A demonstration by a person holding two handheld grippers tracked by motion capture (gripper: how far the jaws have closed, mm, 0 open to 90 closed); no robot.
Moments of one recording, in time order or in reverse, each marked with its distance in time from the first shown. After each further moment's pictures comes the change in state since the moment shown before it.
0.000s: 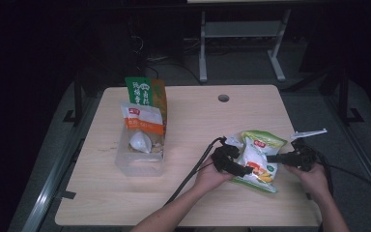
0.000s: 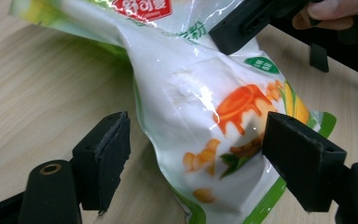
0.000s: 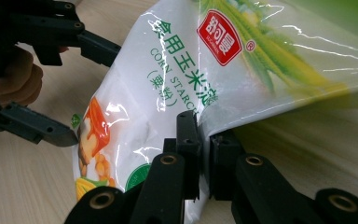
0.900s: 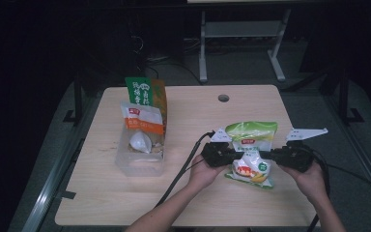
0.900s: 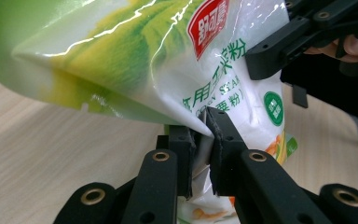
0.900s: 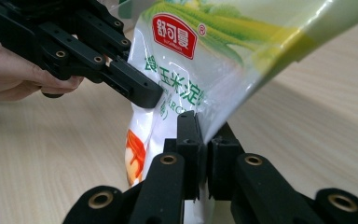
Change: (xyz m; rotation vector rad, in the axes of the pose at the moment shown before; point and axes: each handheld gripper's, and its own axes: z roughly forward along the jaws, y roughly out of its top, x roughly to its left) left arm -0.002 0.003 -0.042 -0.169 0.039 0.059; right arm 0.066 0.017 -0.017 -0.128 -0.027 -0.286
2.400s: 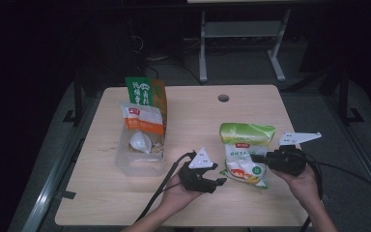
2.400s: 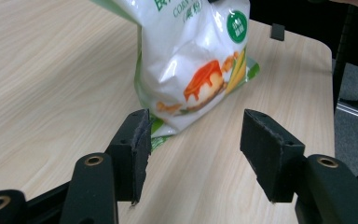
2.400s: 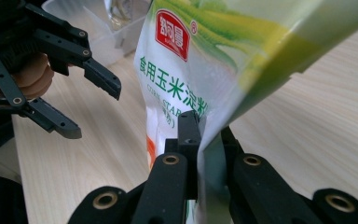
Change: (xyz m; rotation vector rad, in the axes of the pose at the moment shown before) left arm -0.030 -0.044 -0.076 0.076 0.038 0.106; right arm 0.030 0.007 0.007 -0.031 0.035 -0.031
